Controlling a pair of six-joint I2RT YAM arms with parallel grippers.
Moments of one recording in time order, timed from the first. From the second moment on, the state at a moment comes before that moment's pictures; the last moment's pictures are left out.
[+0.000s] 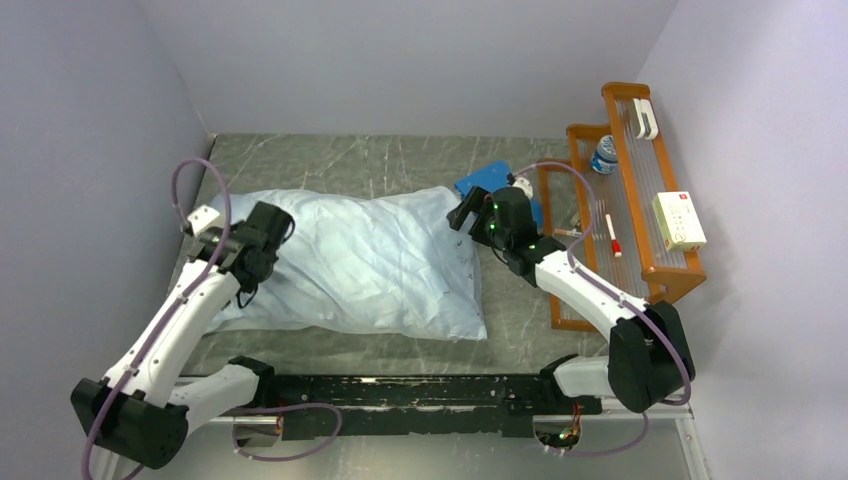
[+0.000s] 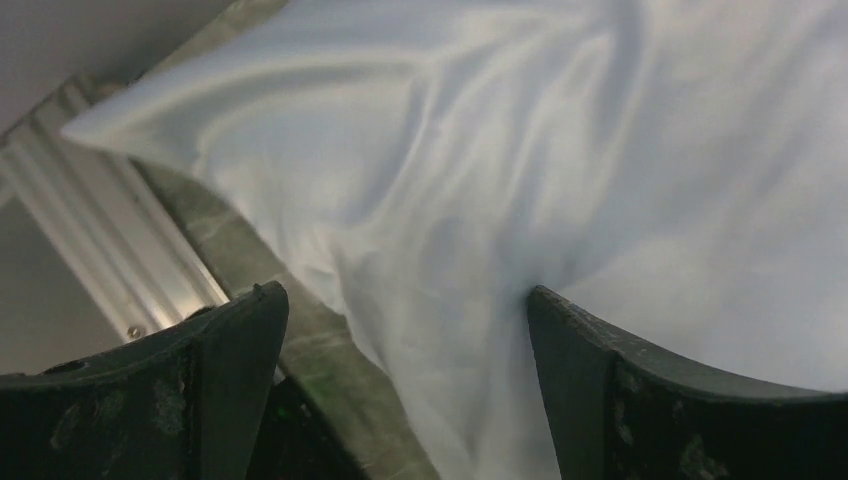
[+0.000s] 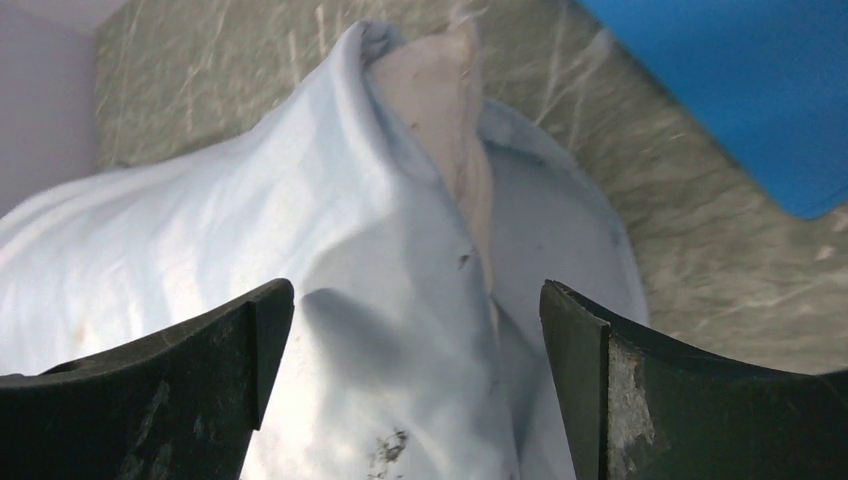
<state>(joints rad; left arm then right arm) -0.35 1.08 1.11 -1.31 -0.79 -1.17 0.46 1.31 0.82 -0.04 0.14 0.73</state>
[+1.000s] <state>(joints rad) 0.07 1.52 1.04 -0.92 -0.62 -0.86 0.83 1.06 0.66 0.14 0.10 0.69</state>
